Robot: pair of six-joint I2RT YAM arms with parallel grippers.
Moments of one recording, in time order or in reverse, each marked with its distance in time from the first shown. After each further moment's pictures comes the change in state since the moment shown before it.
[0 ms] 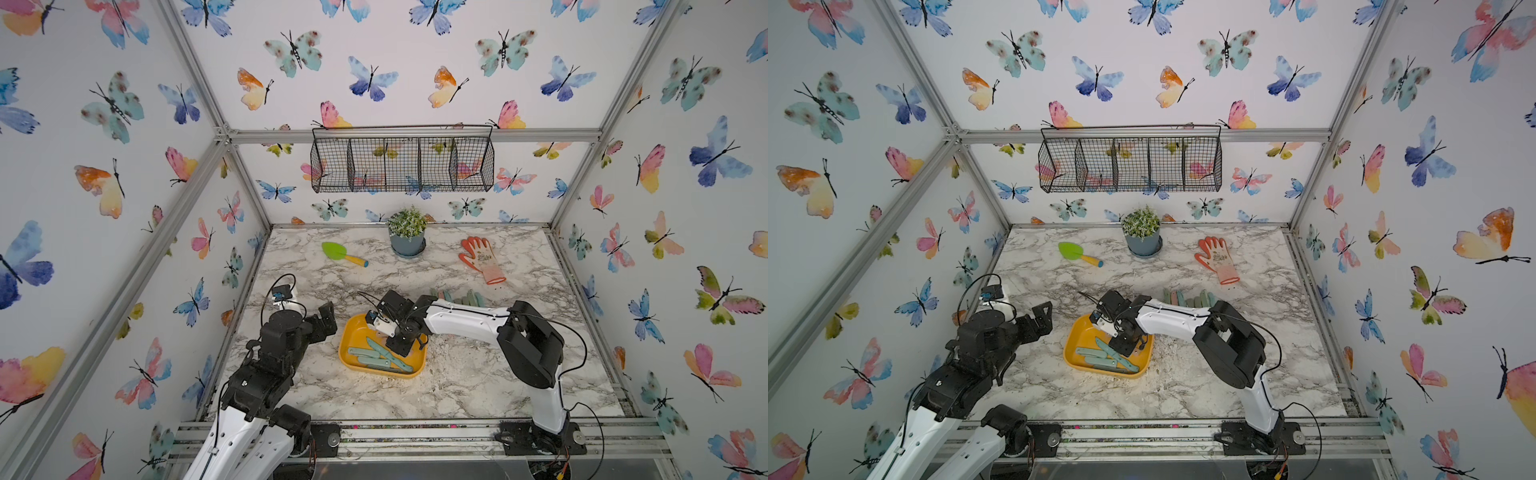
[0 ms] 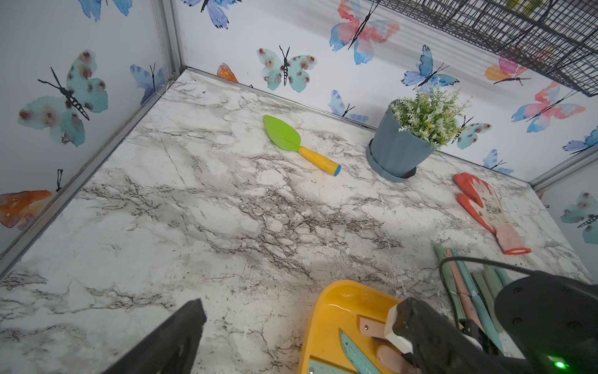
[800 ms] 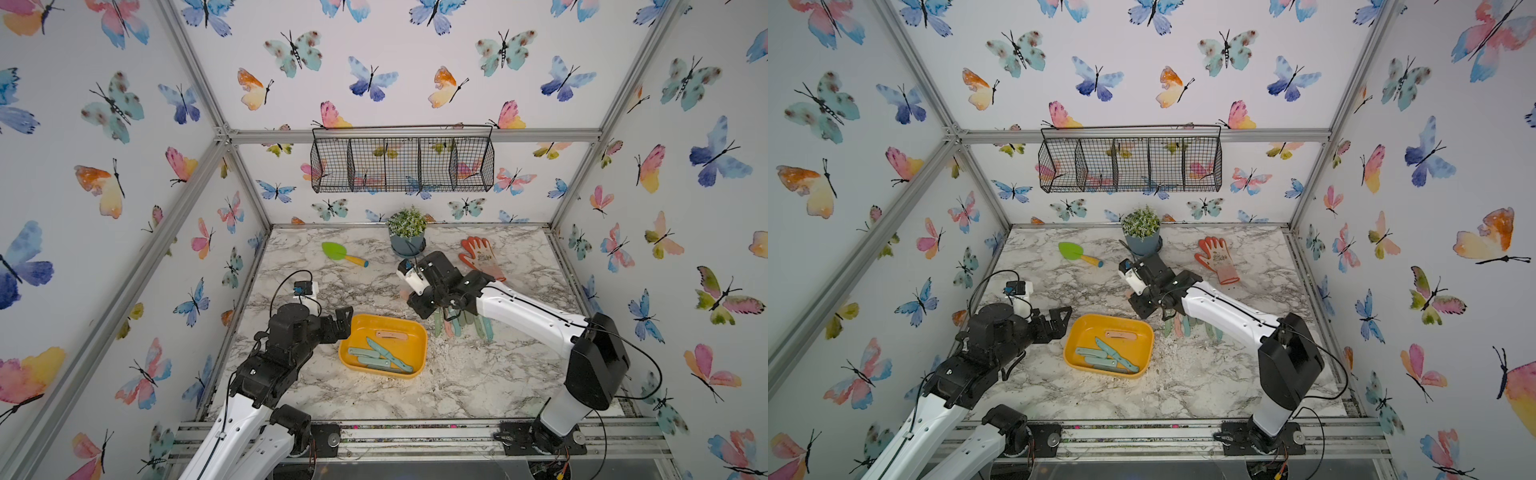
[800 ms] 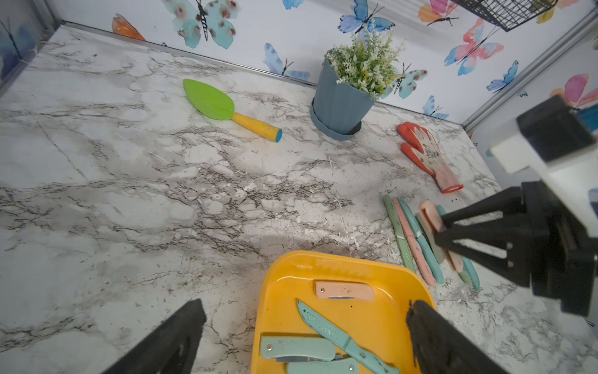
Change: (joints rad) left arm -0.011 0.081 0.000 0.049 0.272 0.057; right arm -0.257 -0.359 -0.095 0.082 0.019 0.138
